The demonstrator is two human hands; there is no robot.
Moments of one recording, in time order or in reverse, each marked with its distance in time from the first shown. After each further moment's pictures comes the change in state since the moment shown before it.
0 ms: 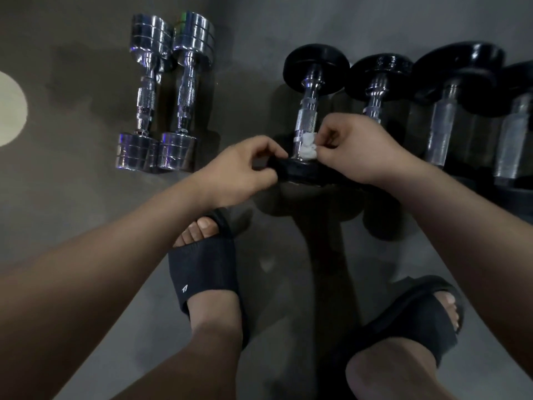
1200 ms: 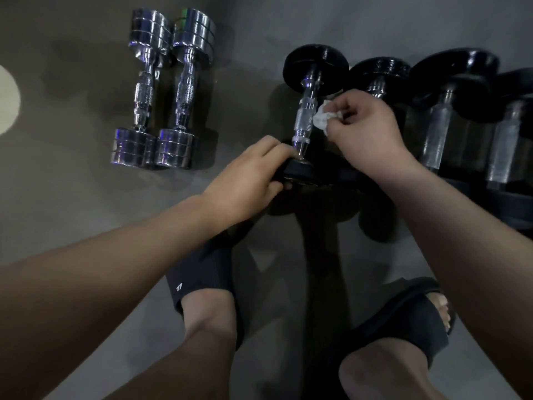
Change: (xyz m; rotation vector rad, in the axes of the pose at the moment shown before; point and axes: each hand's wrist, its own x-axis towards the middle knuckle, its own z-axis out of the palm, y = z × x) left_hand 0.000 -0.011 0.027 0.459 0.131 0.353; right_hand 0.012 0.005 0.003 0.324 0.274 0.160
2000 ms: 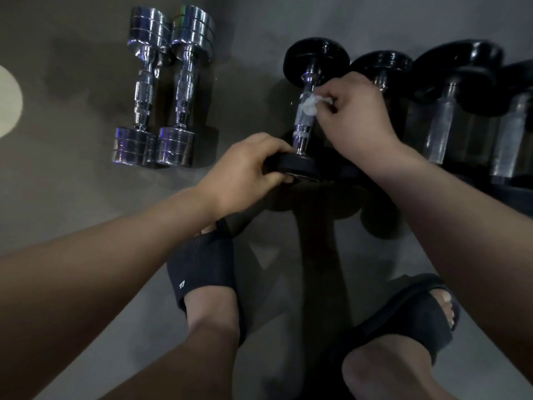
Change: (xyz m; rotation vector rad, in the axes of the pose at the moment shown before) left_hand 0.002 -0.006 -0.010 -0.130 0.039 -0.012; right_hand 0.015 -0.008 0.010 -0.345 0.024 -0.301
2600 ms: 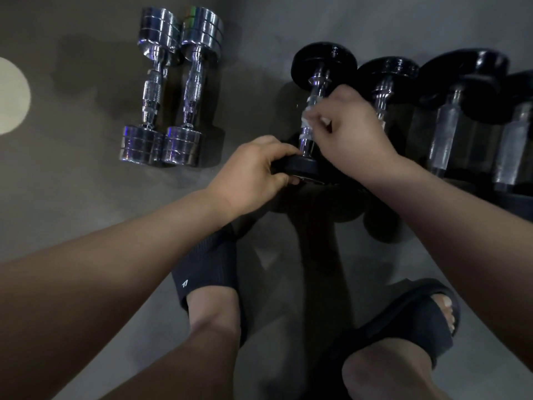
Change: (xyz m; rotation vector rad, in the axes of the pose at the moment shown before) left_hand -0.001 0.006 0.004 -0.018 0.064 -0.044; right_hand -0.018 -0.009 0.007 -0.020 -0.035 -0.222
